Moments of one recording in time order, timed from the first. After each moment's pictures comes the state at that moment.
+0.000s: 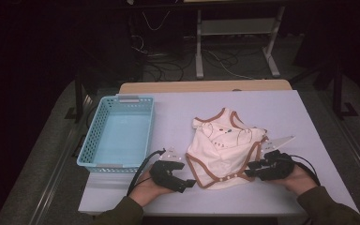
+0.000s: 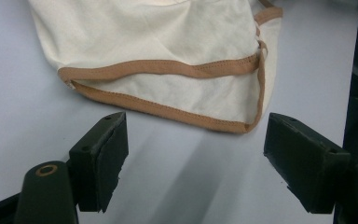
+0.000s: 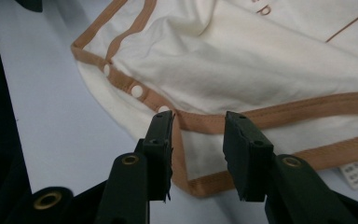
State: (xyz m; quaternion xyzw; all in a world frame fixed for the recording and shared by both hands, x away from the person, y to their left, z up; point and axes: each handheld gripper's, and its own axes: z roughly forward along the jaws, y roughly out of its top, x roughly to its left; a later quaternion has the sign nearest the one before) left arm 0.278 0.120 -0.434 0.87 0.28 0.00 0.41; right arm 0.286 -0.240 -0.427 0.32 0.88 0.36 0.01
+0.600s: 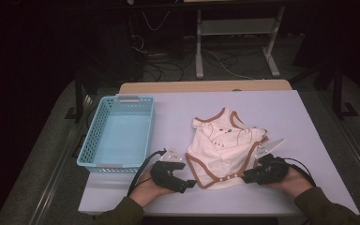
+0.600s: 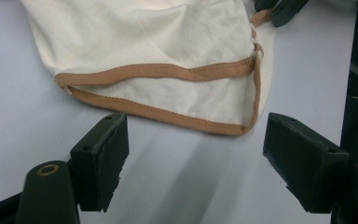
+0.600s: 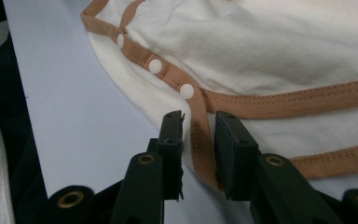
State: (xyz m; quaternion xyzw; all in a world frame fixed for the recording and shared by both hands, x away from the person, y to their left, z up) left arm 0.276 0.119 -0.433 0.87 0.27 0.01 0.41; right arm 0.286 -0.231 -0.440 0.30 0.89 0.33 -0.04
